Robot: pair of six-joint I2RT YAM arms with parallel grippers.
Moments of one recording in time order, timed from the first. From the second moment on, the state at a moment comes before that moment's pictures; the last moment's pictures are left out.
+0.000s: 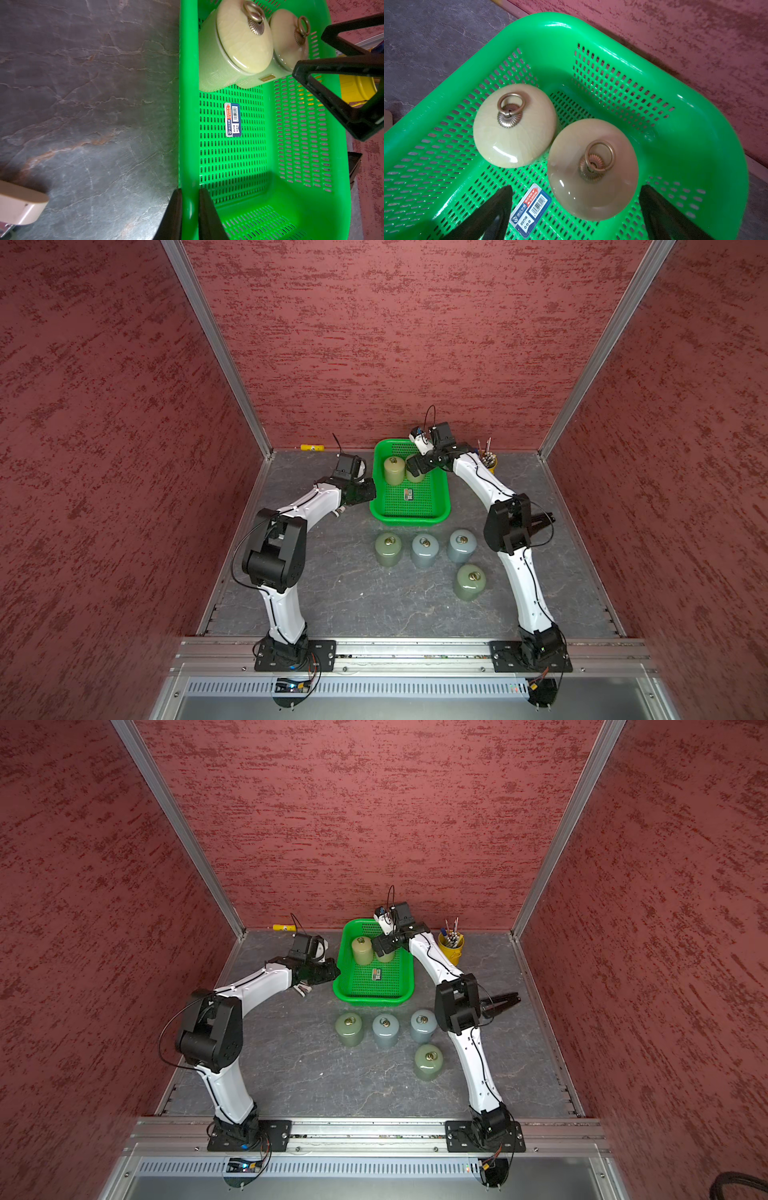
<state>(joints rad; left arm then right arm) -0.30 1.87 1.34 -0.35 0.23 -0.48 0.36 2.49 2.40 -0.71 -0.20 -0.19</state>
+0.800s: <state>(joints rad) -0.31 1.88 1.34 -0.33 0.22 -0.49 0.35 2.51 2.40 -0.69 -0.20 -0.21</state>
